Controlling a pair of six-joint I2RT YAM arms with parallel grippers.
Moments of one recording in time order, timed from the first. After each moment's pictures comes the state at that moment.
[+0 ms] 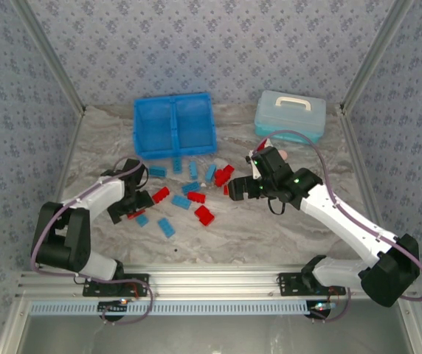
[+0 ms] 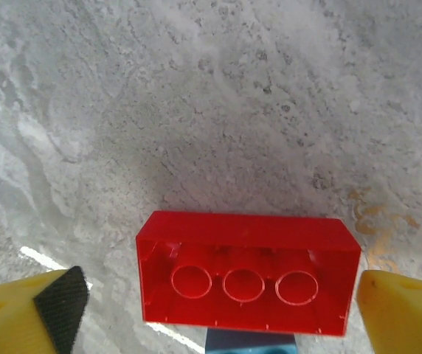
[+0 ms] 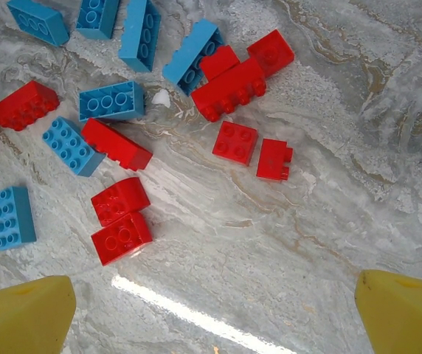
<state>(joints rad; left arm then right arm) -0.25 1.46 0.80 -0.82 -0.17 -0.78 0.66 1.21 1.06 -0.77 -0.02 0.40</state>
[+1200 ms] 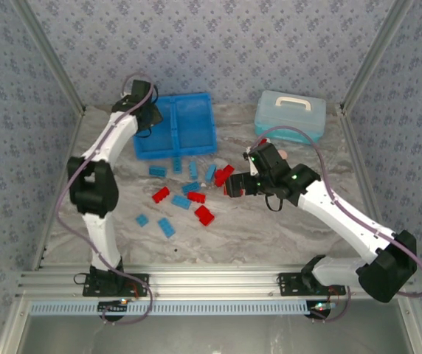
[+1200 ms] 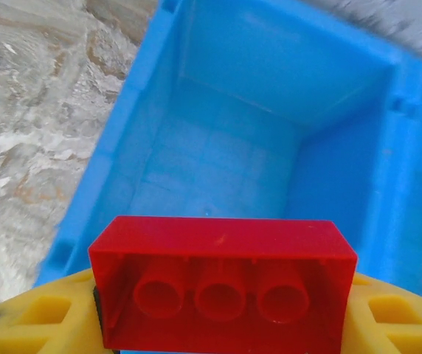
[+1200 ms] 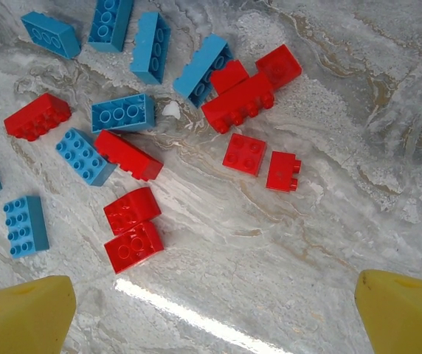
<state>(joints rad) -0.23 2.08 1.91 -0.75 -0.23 -0.64 0.67 1.24 1.12 -0.79 -0.01 0.41</state>
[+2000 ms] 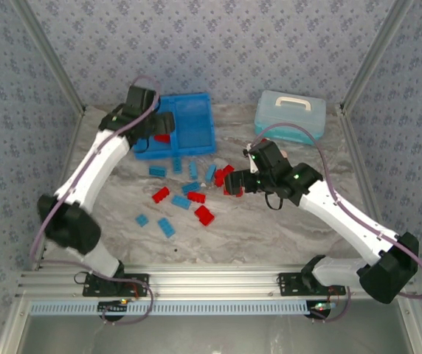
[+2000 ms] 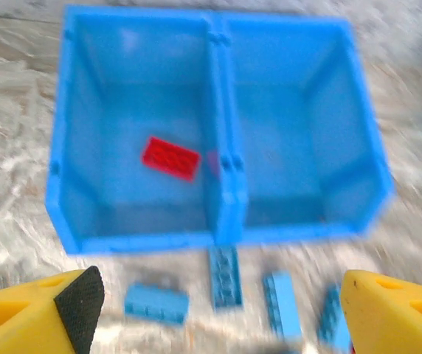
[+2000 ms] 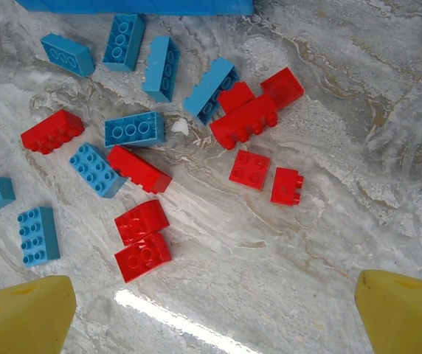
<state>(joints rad) -0.38 1.54 1.55 -0.78 -0.14 -0.34 0.69 1.24 1.15 -0.79 0.00 0.41</state>
